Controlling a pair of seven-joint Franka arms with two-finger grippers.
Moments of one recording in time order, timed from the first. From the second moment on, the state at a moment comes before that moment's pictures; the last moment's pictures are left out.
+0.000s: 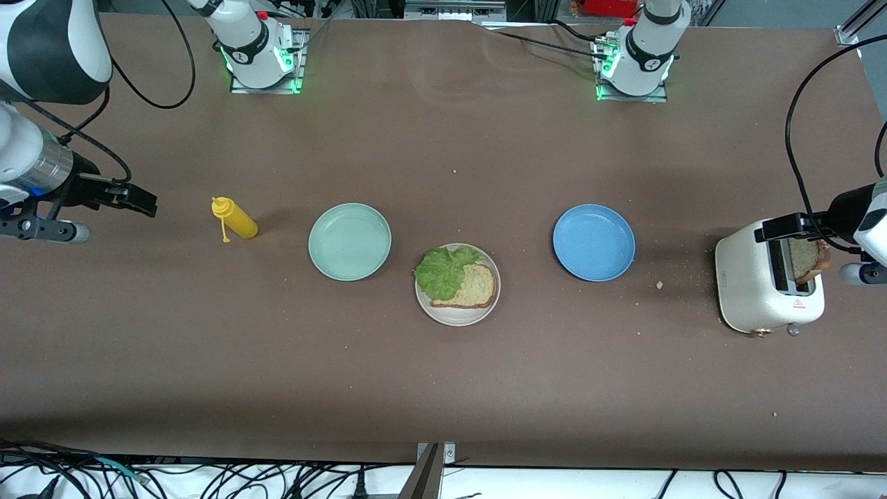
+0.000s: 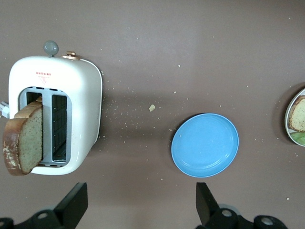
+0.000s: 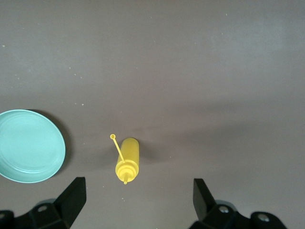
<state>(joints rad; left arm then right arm) 0.17 0.34 -0.08 -1.34 -0.07 1.51 0.01 -0.05 0.12 0.09 -1.65 -0.09 1.71 0.16</state>
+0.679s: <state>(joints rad) 0.32 0.34 -0.07 -1.43 0.00 1.63 0.15 -0.05 0.12 0.10 -1.65 -0.09 1.73 0.18</state>
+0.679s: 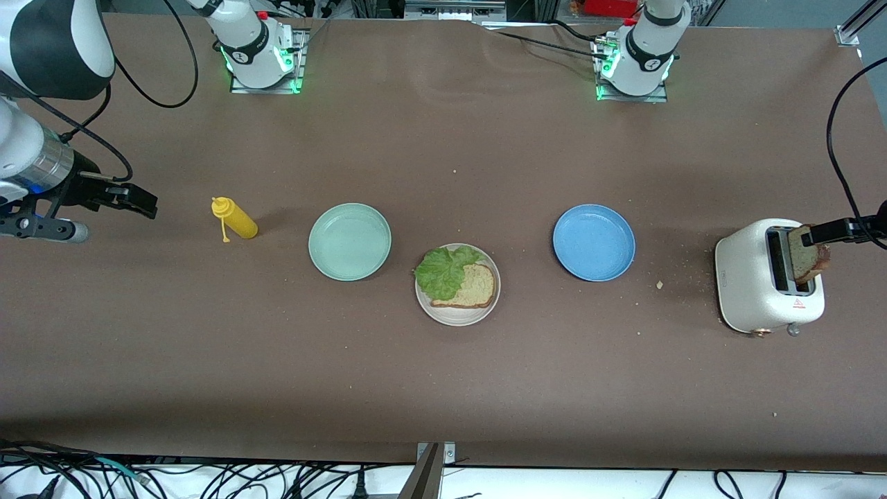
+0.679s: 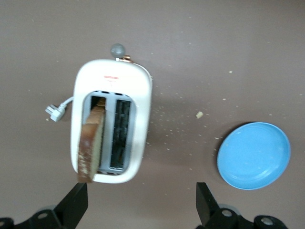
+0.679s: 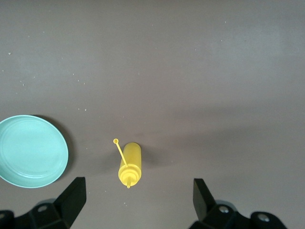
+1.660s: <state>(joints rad) 0.45 0.37 -0.07 -1.70 0.00 1.92 0.30 -0.05 0.12 0.10 -1.65 -0.09 1.74 0.18</state>
